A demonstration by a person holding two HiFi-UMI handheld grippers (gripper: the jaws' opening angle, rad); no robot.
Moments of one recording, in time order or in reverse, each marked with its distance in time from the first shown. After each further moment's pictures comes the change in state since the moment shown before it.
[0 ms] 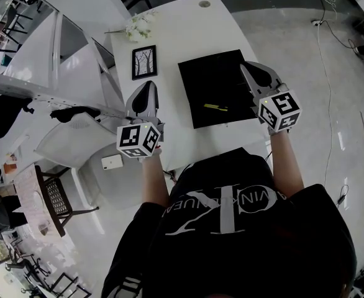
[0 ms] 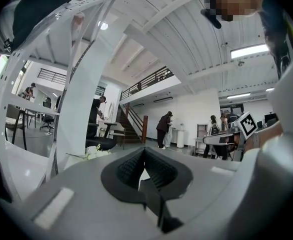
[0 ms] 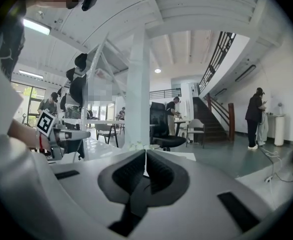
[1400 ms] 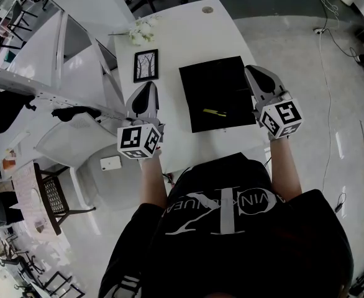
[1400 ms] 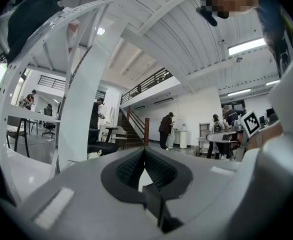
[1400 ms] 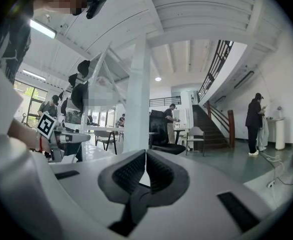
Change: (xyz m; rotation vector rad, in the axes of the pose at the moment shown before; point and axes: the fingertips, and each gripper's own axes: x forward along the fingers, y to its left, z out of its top) left arm 0.001 -0.006 0.016 0.048 -0.030 0.026; right arm -0.012 -0.007 0.019 -0.019 -0.099 -0.008
